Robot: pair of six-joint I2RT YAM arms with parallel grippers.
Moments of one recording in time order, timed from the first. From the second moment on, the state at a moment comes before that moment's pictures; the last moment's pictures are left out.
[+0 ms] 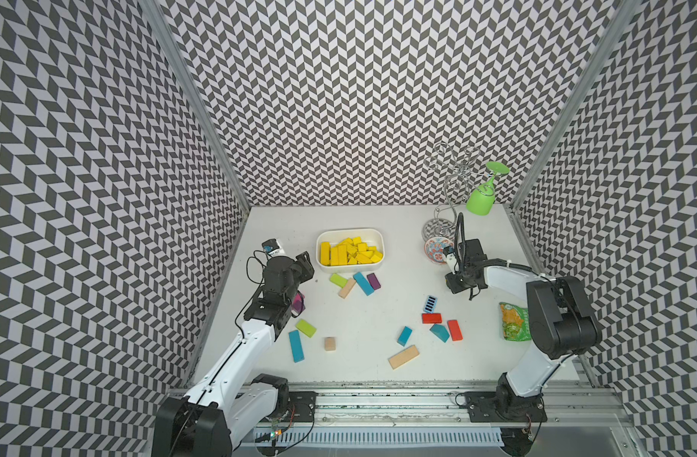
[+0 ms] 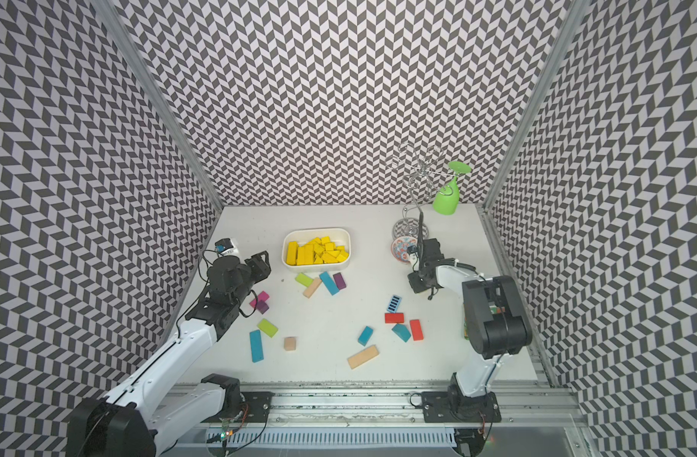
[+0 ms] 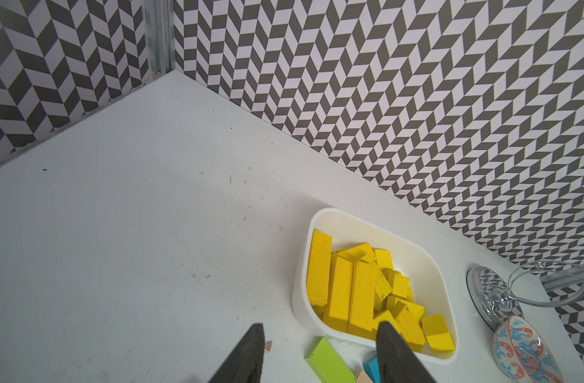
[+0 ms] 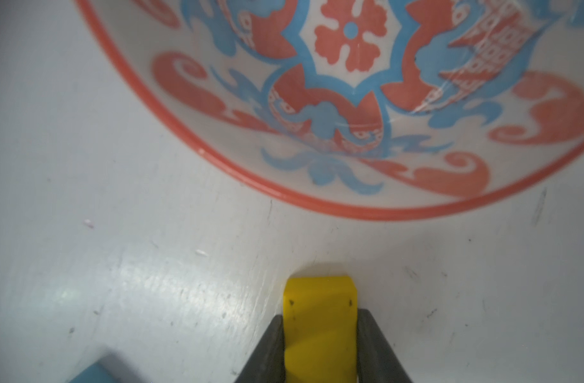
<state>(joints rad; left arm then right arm) -0.20 1.01 0.61 0.03 -0.17 -0.56 0.17 1.74 0.96 -0.37 -0.05 -0.22</state>
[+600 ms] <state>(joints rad) -0.19 1.02 0.61 0.02 -0.17 -0.55 0.18 1.62 0.88 -0.36 -0.09 -0.22</state>
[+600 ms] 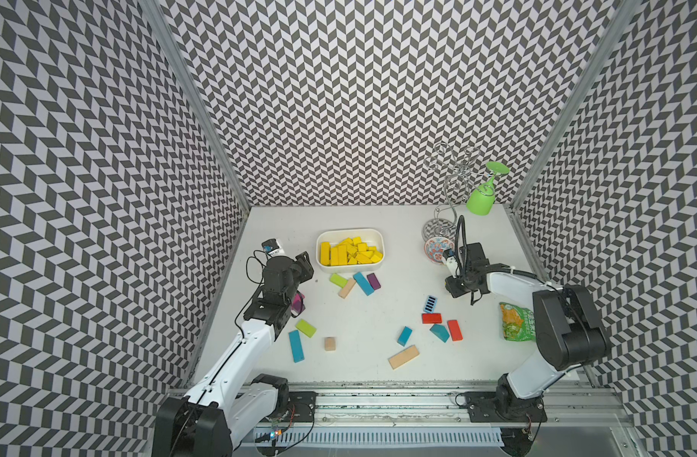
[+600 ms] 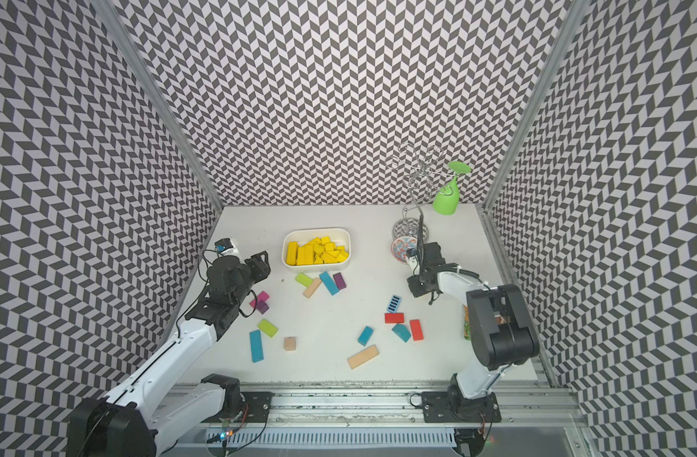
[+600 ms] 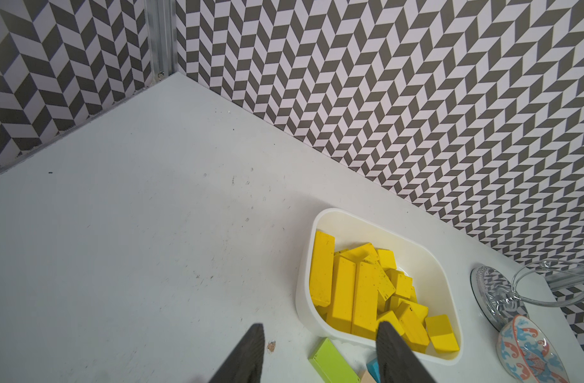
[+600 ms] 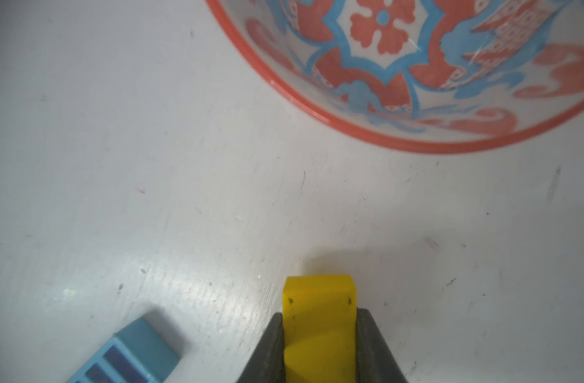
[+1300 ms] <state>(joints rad) -0.19 1.01 0.63 0.02 -0.19 -0.55 0.33 1.44 0.93 -0.43 -0.23 -0.22</state>
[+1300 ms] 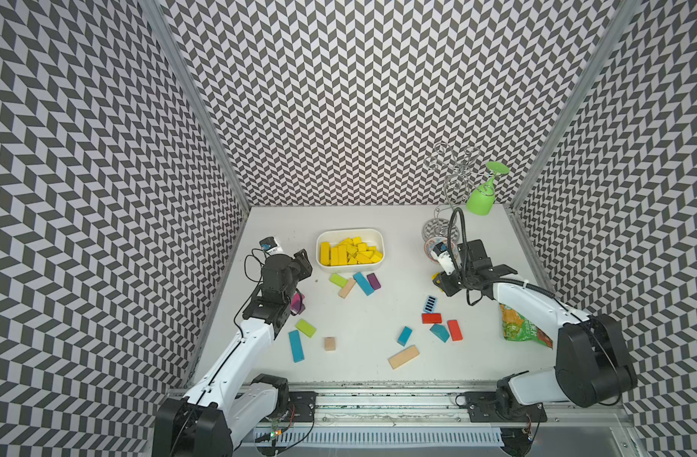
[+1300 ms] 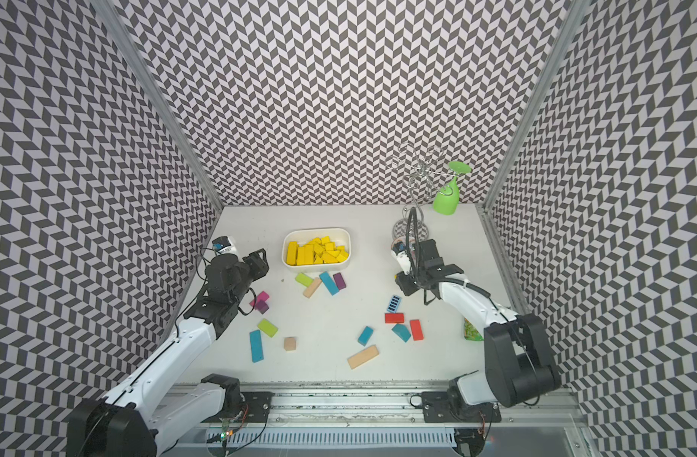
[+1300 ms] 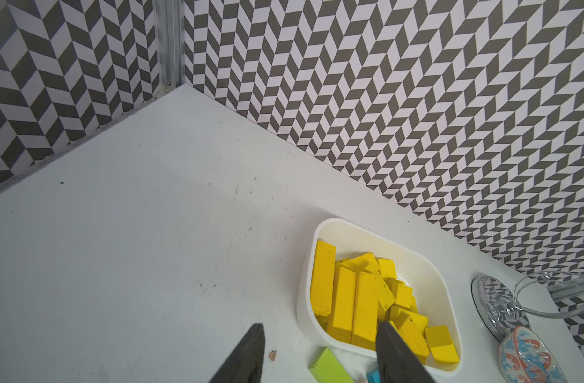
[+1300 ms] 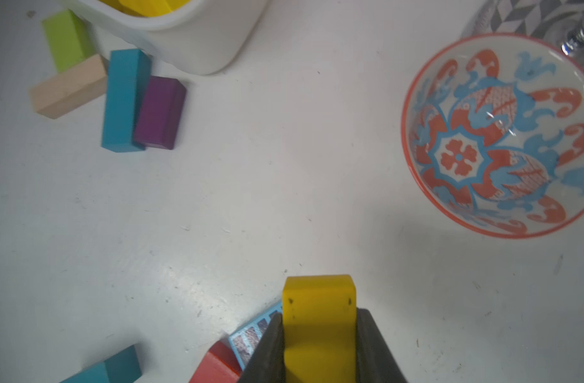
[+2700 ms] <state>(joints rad) -0.17 0.91 0.57 -0.02 -0.31 -0.54 0.66 2.11 1.67 -0.22 -0.15 -0.13</state>
